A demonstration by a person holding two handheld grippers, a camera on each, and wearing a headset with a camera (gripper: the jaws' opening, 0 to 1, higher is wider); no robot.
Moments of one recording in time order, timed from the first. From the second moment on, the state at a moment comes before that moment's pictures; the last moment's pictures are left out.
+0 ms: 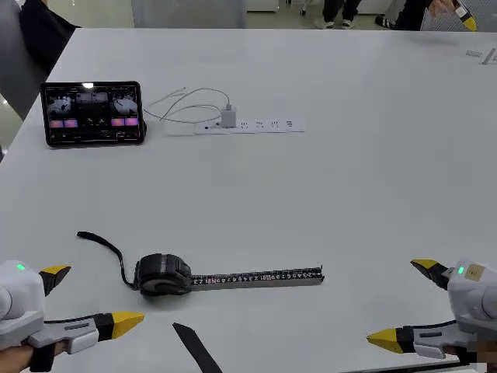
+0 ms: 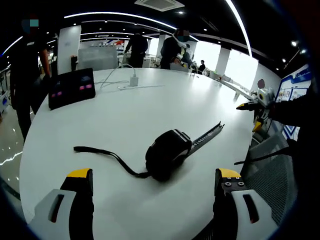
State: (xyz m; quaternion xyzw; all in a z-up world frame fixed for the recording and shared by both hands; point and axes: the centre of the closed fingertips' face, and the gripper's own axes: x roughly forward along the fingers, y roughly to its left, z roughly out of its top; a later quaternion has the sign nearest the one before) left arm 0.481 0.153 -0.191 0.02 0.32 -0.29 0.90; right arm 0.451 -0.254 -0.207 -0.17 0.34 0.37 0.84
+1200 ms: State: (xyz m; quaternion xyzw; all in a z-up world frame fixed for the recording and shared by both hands) left arm 0.515 0.077 -0.214 -0.02 0.31 -0.20 0.93; right arm 0.513 -0.195 -0.237 -0.29 0.39 0.52 0.70
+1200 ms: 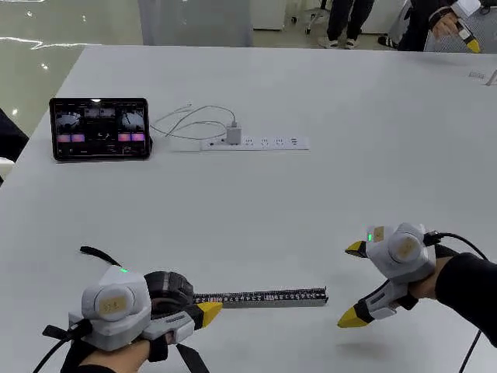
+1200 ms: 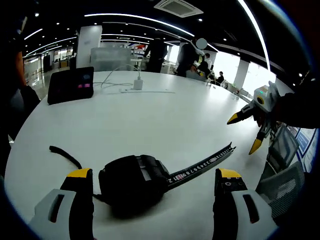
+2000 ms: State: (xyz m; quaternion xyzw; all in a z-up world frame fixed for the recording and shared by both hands) left arm 0.532 0.095 -0.217 -0.04 0.27 -0.14 0.95; right arm 0.506 -0.168 -0.260 -0.35 0.40 0.57 0.63
